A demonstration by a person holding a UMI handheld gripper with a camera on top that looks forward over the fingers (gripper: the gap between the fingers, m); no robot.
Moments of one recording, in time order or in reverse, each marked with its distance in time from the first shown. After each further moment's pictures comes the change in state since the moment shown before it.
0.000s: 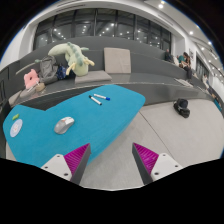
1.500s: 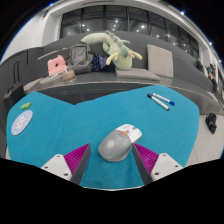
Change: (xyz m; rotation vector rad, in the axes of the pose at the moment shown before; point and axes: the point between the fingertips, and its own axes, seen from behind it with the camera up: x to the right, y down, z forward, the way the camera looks) arm -0.278 0.000 0.189 0.032 -0.269 -0.148
